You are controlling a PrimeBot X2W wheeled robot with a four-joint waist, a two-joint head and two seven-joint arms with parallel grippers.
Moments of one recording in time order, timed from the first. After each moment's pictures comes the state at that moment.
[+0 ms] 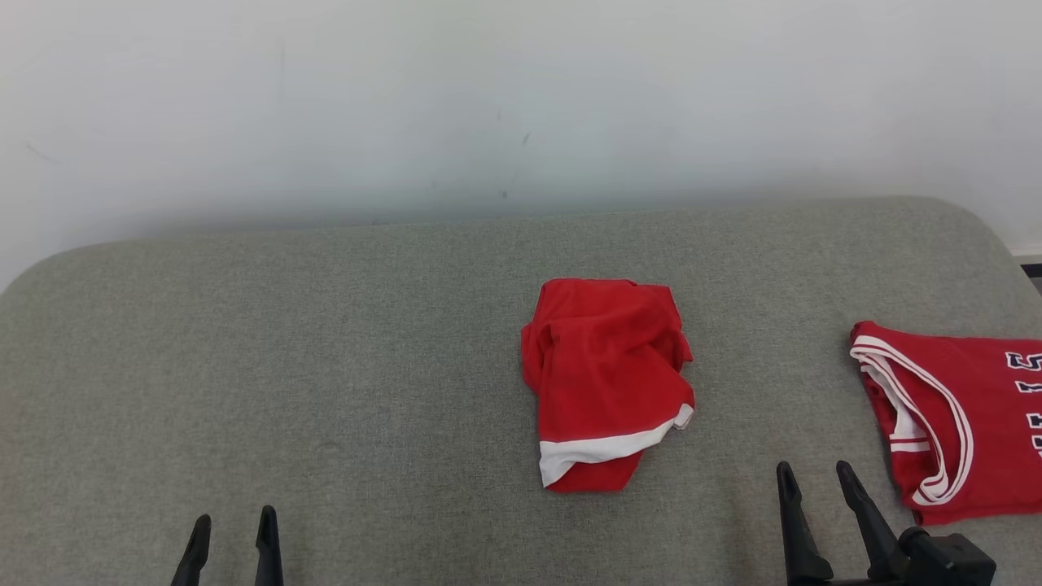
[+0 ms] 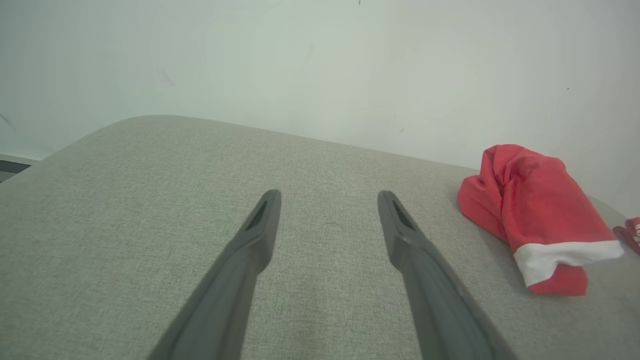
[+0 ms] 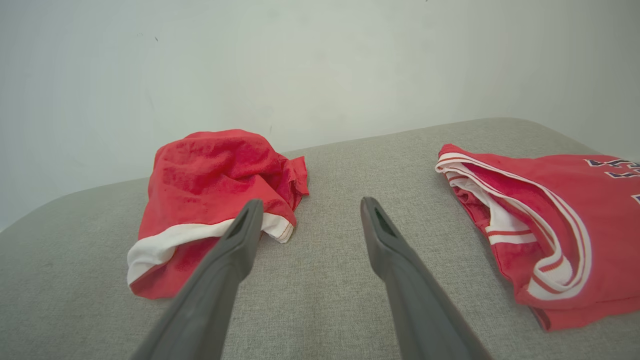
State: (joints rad) left arm 0.13 0.05 0.07 0.08 -0.25 -0.11 -0.26; right arm 0.06 -0.07 0.03 0.15 0.25 0.13 -0.20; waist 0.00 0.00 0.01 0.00
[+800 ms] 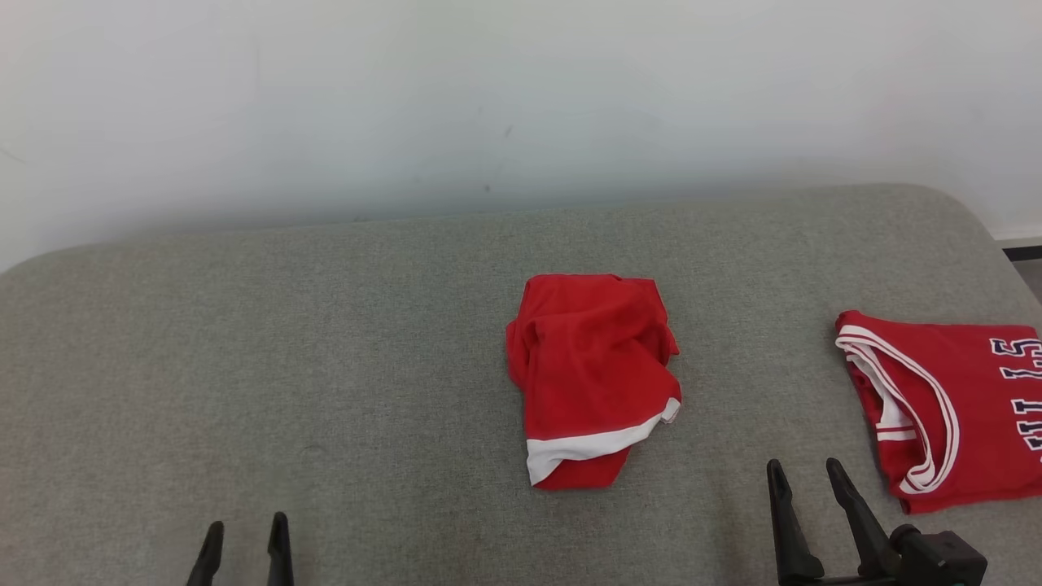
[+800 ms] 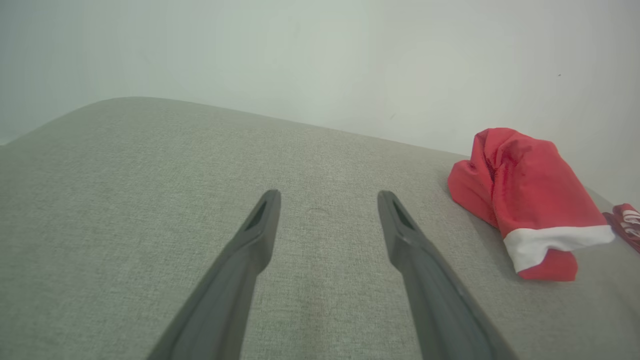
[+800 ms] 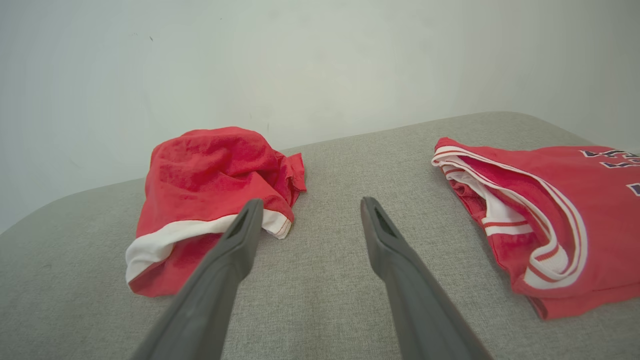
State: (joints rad) left arm 0.13 0.05 0.06 0.11 -0.26 -0.11 -0.26; right arm 0.06 -0.06 0.05 0.15 0.25 0.13 -0.20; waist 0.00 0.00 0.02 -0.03
